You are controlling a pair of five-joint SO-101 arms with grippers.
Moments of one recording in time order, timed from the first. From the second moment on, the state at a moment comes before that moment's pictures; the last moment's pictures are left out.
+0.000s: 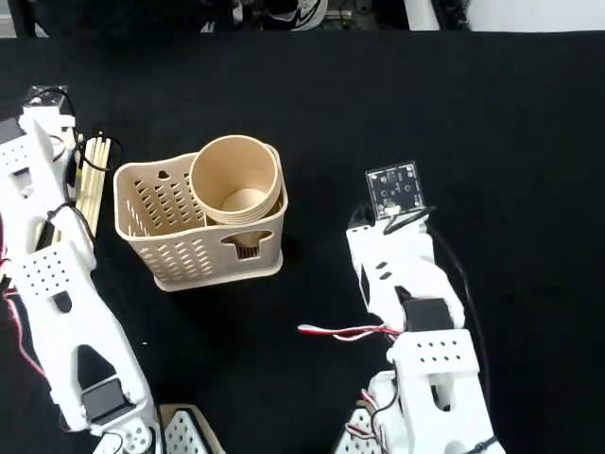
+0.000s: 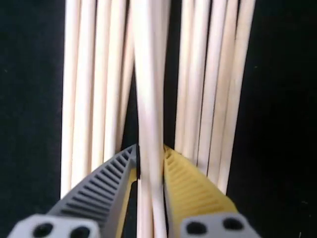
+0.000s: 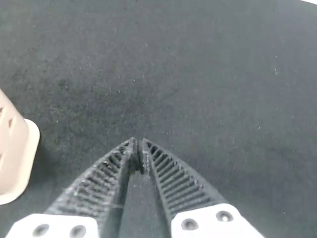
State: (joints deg) left arm -33.0 70.5 -70.0 92.7 -26.3; right arm -4.7 -60.4 77.8 27.1 11.8
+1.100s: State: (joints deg) left arm -34.5 28.9 -43.0 100.4 -10.3; right arm -4.7 -60.4 77.8 26.9 11.8
